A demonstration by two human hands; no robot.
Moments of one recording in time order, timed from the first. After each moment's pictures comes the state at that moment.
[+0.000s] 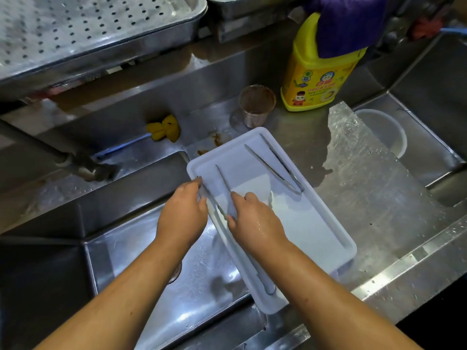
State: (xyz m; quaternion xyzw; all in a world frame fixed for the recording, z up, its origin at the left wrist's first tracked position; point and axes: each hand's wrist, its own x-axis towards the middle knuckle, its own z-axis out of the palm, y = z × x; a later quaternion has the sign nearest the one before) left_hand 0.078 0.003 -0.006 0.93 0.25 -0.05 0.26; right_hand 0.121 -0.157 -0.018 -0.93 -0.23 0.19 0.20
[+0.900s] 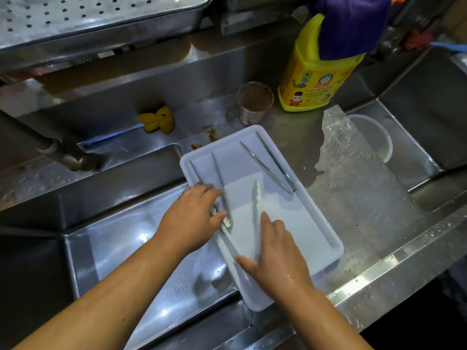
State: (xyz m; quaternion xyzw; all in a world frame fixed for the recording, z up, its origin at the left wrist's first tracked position) left_hand 0.071 -0.006 -0.020 0.97 0.09 -0.10 0.21; right_hand 0.071 -0.225 -0.014 -0.95 -0.15 0.25 0.13
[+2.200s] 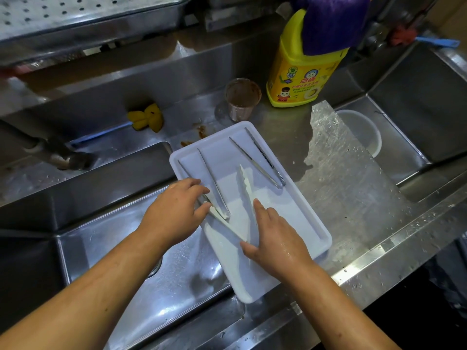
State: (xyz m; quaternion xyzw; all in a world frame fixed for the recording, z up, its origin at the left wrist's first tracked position) left_hand 0.072 0.002 -0.016 0.97 0.08 -0.10 0.20; right_hand 0.097 -0.245 -0.018 -0.94 -0.19 0.23 0.15
